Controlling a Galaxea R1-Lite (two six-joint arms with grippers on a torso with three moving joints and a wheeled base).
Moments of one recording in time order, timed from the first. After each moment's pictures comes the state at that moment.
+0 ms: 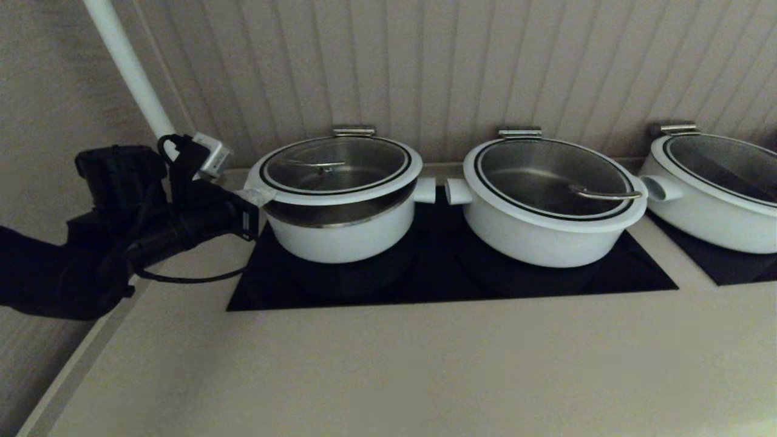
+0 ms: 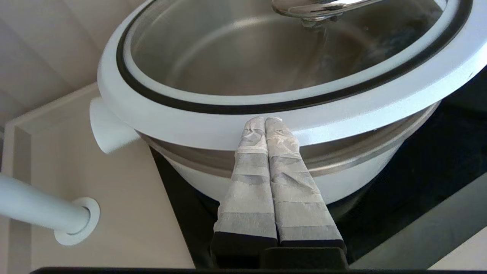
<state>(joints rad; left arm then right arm) -0.09 1.79 -0.86 -0.81 -0.33 0.22 0.00 0.00 0.00 0.00 0.04 -0.08</state>
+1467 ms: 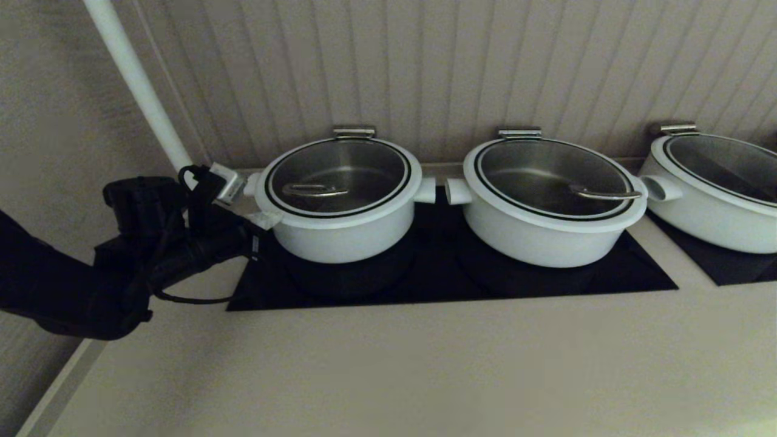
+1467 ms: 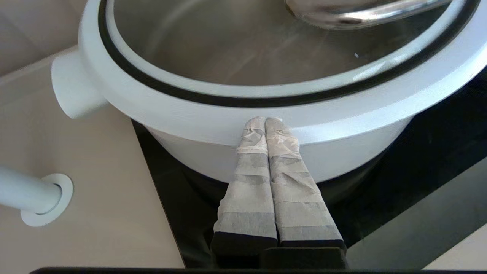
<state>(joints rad) -0.09 1.88 -0.78 -0.92 -0.32 0.23 0.00 0.00 0.00 0.00 0.04 -0.08</state>
